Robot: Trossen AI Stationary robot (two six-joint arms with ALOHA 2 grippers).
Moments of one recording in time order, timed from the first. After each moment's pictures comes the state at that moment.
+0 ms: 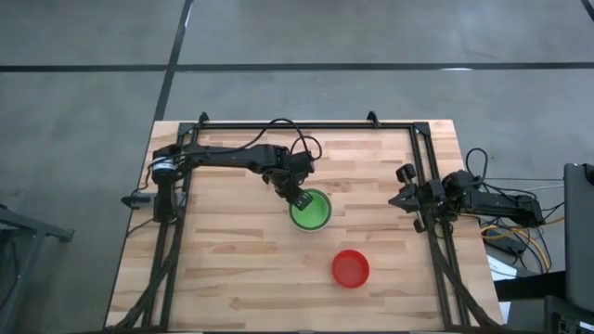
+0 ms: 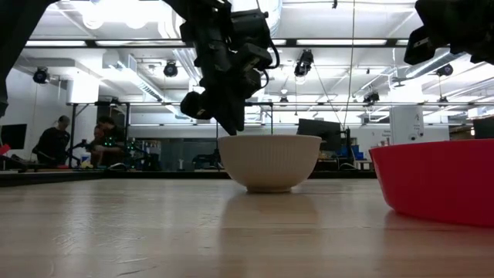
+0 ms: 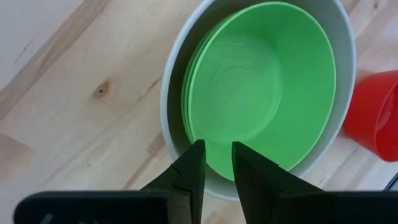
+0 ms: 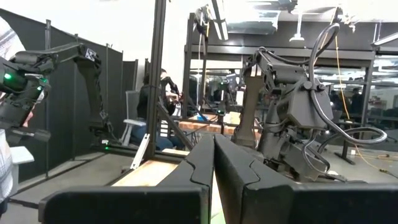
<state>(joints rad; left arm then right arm) 0.17 1.88 1.53 -0.87 0.24 -0.65 -0.11 0.01 0.03 0.29 -0.35 0.05</state>
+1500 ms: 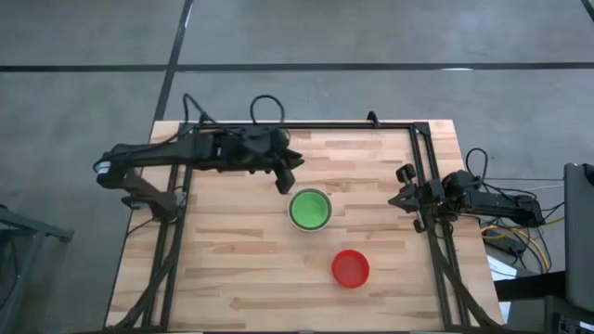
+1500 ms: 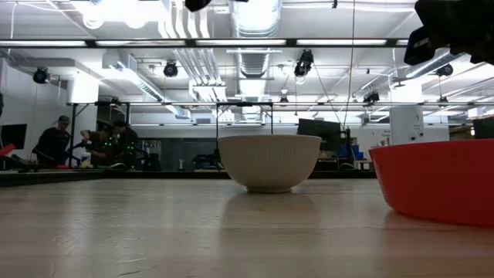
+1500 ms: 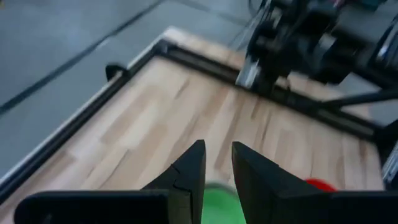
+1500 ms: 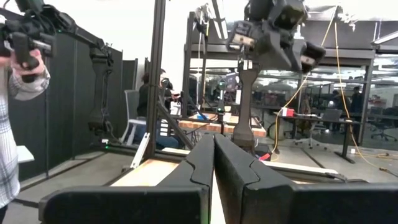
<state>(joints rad) 0.04 1.46 1.61 -0.64 -0.24 -0.34 -0.11 0.01 0.03 0.28 -0.35 0.05</state>
